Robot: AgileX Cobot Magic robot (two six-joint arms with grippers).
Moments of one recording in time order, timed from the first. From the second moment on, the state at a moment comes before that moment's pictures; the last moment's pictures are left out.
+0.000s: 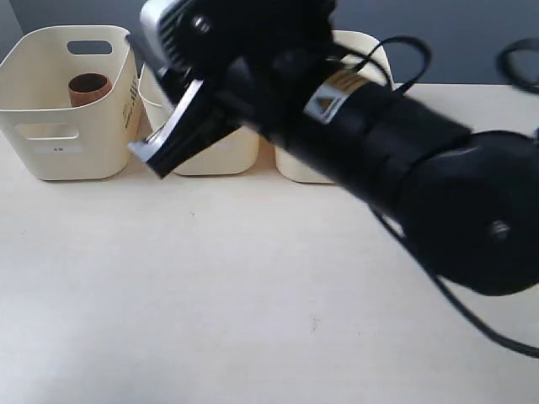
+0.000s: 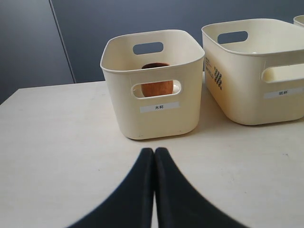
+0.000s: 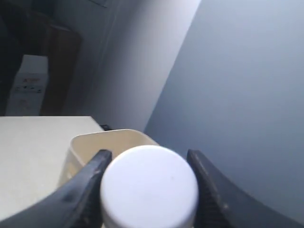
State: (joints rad) left arm -0.16 0.00 0.00 0.04 0.25 0.03; right arm 1.18 1.39 -0.86 0.50 -0.55 -0.81
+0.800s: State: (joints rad) left arm -0.16 0.00 0.00 0.04 0.25 0.03; right arm 0.60 1.41 -0.86 0.18 -0.56 -0.37
